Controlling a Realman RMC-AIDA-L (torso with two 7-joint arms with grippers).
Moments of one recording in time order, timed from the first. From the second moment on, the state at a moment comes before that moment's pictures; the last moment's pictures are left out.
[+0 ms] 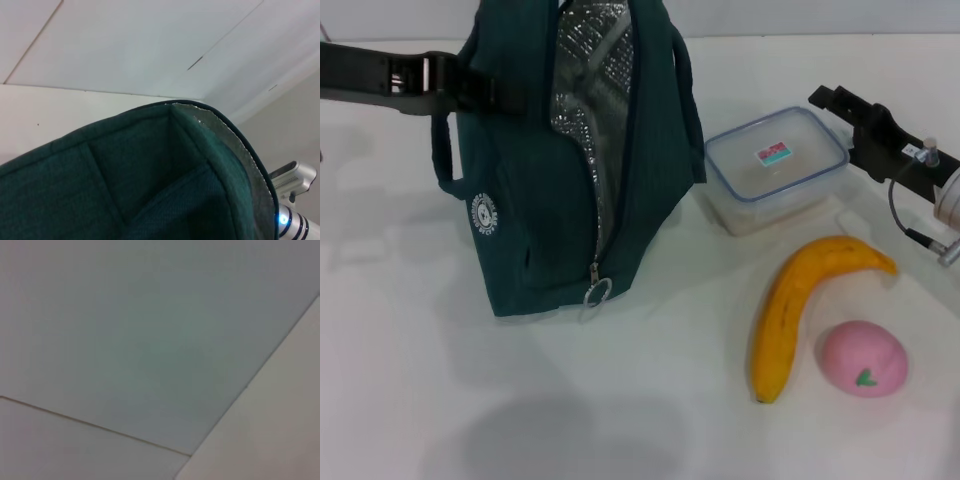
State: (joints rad) left arm -0.64 -1.95 0.69 1.04 2.07 1.81 -2.48; right arm 0.72 2.03 -0.85 0.00 -1.13 -1.02 1.77
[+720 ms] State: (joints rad) left arm -0.63 -1.94 0.69 1.04 2.05 1.82 -2.48; right arm 0.68 2.03 -0.88 -0.03 -1.13 -1.04 1.76
